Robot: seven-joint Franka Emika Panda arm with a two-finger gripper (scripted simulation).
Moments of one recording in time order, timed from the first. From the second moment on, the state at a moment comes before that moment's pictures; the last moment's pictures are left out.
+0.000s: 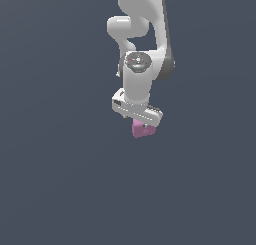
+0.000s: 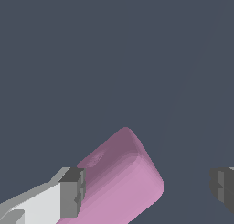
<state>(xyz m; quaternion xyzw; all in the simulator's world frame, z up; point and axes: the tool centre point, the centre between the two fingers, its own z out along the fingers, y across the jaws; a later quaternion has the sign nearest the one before) -0.039 0.032 0.148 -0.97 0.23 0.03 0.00</state>
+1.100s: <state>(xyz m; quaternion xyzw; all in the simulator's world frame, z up) -0.056 0.063 0.146 -0.89 0.46 0.01 0.00</state>
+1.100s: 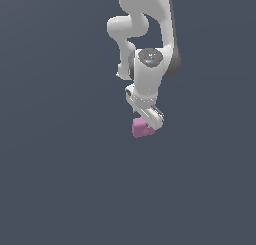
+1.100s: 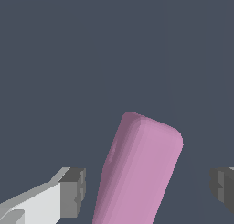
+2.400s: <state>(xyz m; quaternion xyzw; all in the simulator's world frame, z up) -0.069 0.083 0.146 -0.79 0.62 0.00 0.00</state>
